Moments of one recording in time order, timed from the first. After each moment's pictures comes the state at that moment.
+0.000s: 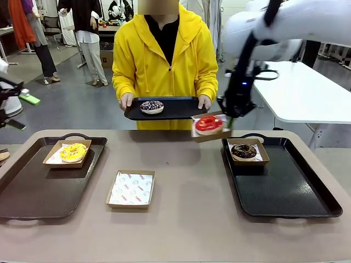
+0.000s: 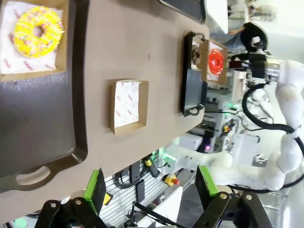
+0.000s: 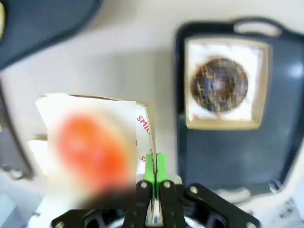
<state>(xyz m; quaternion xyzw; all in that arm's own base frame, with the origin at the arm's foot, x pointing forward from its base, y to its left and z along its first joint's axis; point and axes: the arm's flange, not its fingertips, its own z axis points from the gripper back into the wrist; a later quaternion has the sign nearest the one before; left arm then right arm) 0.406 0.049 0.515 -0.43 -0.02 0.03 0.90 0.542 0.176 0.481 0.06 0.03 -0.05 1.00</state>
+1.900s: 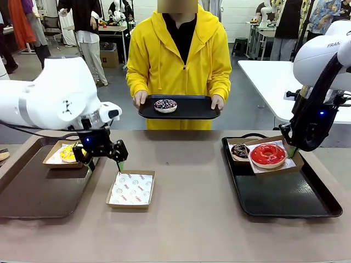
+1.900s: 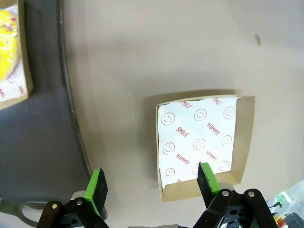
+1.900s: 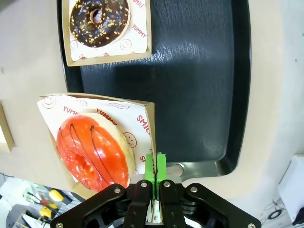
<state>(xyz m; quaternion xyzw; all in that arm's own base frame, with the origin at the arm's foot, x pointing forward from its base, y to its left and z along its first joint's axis) 0.419 -0.213 0.375 -0.05 -0.02 -0.03 1.00 0.435 0.026 0.448 0.04 0.02 -0.03 1.00</state>
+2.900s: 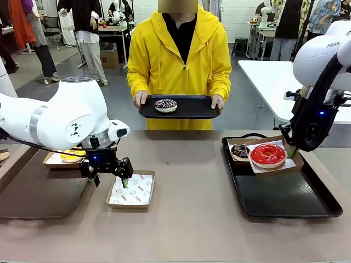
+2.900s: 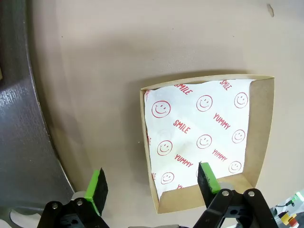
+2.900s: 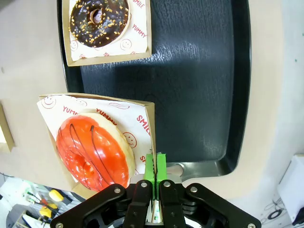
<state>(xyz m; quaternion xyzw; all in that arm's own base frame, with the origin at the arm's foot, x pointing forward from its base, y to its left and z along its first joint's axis) 0.399 -0.231 0.336 -0.03 -0.01 -0.05 1.00 0.435 0.027 0.448 0.04 0.02 -0.03 1.00</state>
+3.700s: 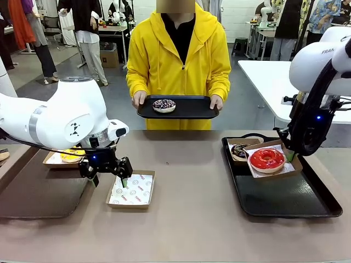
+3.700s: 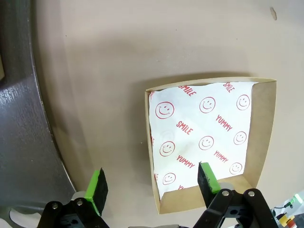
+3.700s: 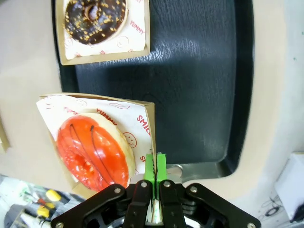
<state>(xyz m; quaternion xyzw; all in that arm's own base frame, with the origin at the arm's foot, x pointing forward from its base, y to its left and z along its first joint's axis) 0.400 -0.228 0.336 -0.03 -0.01 -0.04 1.00 0.436 0.030 0.430 0.03 0.03 -0.03 1.00</state>
